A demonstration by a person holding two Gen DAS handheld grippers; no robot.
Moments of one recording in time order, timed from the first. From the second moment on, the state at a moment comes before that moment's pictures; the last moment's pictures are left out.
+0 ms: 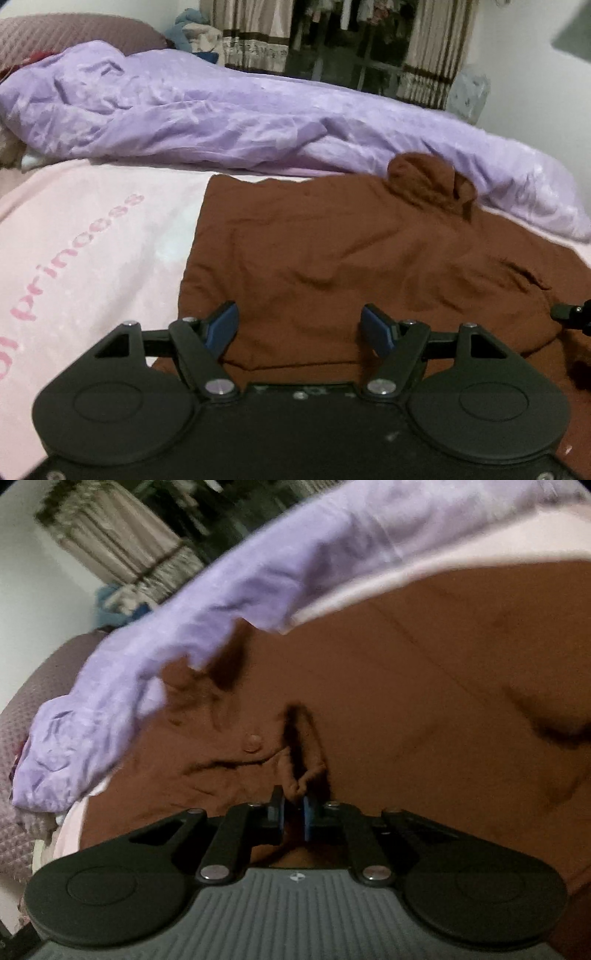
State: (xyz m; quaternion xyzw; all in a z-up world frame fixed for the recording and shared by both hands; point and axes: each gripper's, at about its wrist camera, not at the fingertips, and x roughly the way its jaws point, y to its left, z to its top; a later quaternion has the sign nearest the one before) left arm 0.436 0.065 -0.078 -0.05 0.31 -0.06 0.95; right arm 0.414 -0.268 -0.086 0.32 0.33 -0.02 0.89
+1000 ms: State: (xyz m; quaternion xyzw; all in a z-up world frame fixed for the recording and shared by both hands) left arm 0.447 0.049 -0.069 -0.02 0.33 -0.06 0.94; right arm 0.399 -0.249 -0.074 0.24 0.29 -0.01 0.93
